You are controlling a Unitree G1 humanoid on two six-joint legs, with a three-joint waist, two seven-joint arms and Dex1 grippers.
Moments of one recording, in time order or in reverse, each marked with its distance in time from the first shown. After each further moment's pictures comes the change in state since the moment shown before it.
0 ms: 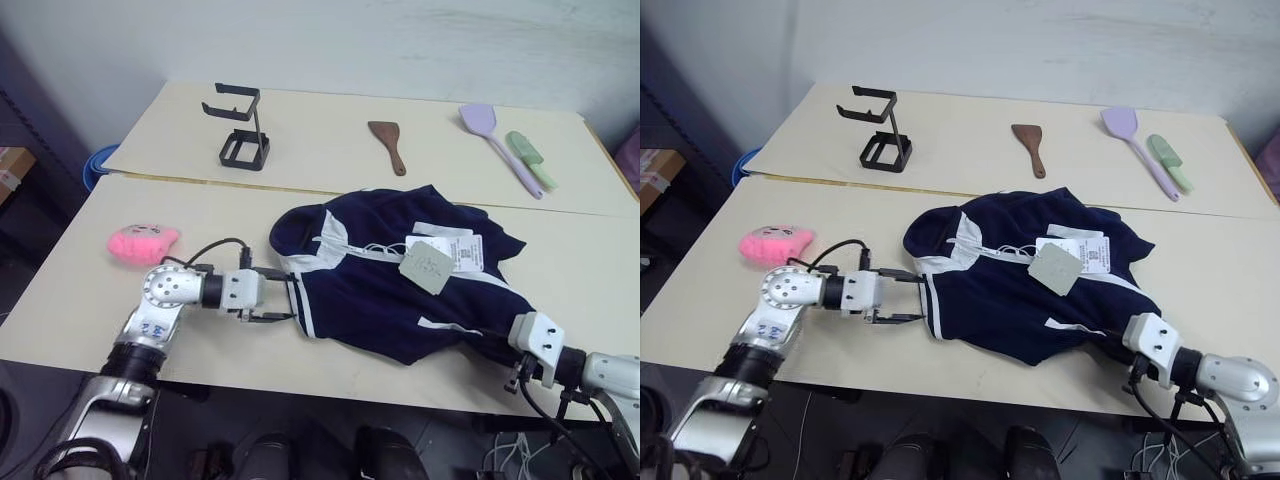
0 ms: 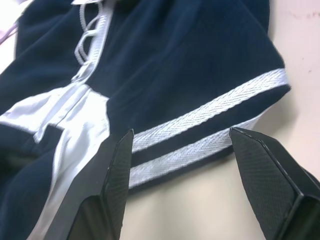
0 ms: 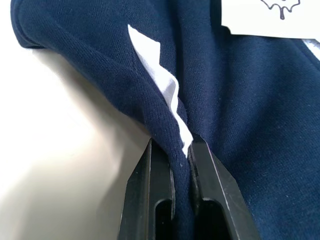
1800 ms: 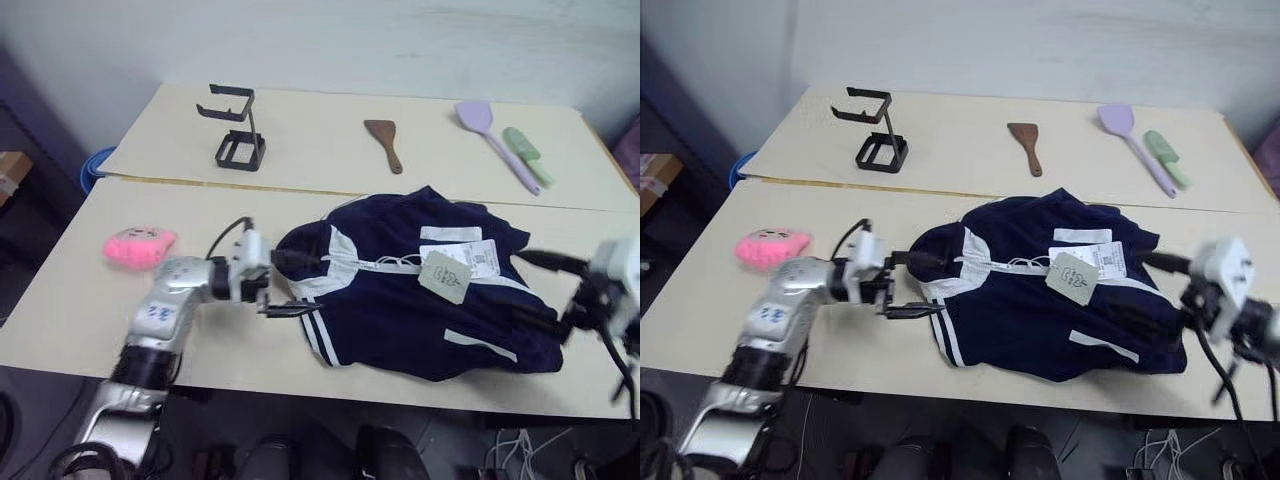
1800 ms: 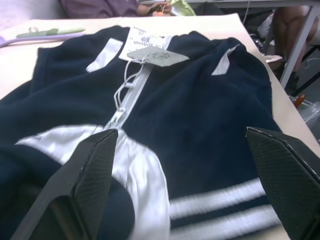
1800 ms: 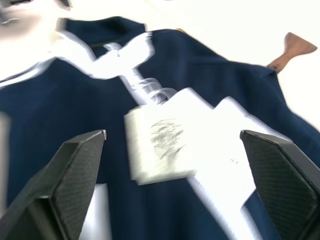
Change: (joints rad) left arm 0.001 -0.116 0.045 -0.283 -0.246 0.605 -0.001; right arm -0.293 -0.168 -0.115 -0.112 0.272 0.467 -0.044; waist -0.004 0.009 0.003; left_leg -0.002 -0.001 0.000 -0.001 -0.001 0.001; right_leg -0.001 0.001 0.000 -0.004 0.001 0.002
